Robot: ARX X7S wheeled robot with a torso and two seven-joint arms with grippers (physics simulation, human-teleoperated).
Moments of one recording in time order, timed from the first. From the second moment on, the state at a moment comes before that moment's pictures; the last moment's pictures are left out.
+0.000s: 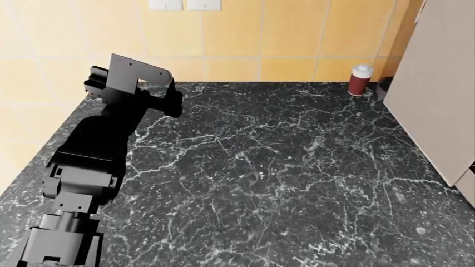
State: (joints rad) left arm -0.97 -0.26 0.26 -0.41 -0.08 -0.43 0.10; right arm 1.89 0.42 -0.35 0.54 0.54 0.65 -0.12
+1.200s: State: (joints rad) left arm -0.98 -0.27 0.26 -0.41 -0.11 -0.42 0.09; right arm 1.75 0.46 -0.29 0.07 0.75 0.75 0.00
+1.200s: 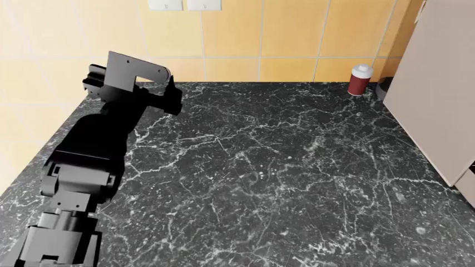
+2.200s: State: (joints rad) left arm -1.01 -0.26 0.27 -0.45 -0.12 -0.42 0.08; right arm 1.28 0.42 -0.12 -0.39 1.27 0.96 0.20
